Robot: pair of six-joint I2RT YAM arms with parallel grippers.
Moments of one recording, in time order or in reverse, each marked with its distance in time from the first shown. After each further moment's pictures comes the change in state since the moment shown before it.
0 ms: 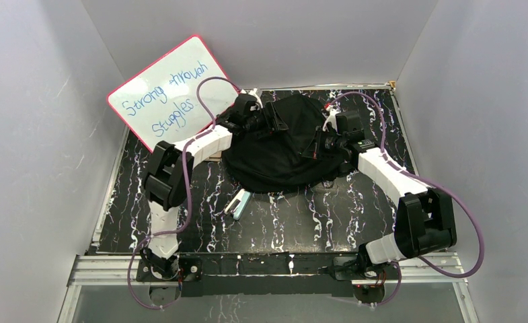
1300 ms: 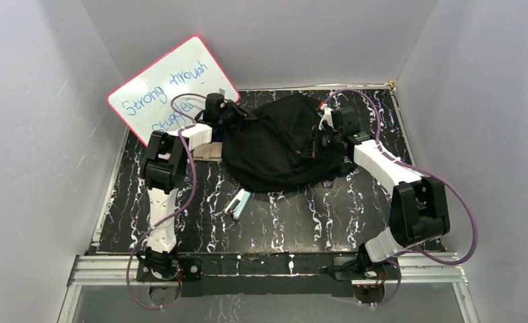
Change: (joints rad) left arm 0.257 0.194 -0.011 0.283 0.143 -0.338; right arm 0.002 0.090 0.095 -0.088 0.018 -0.079
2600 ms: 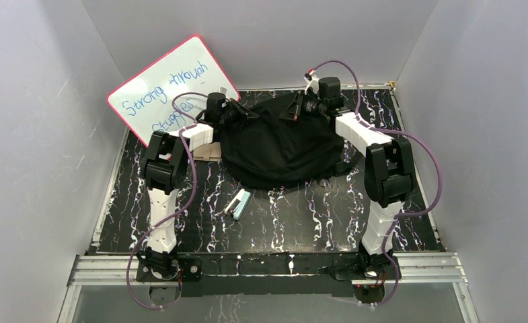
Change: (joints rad) left arm -0.018 -0.006 0.002 0.025 0.000 -0.018; right arm 0.001 0.423 0.415 0.344 -0.200 0.213
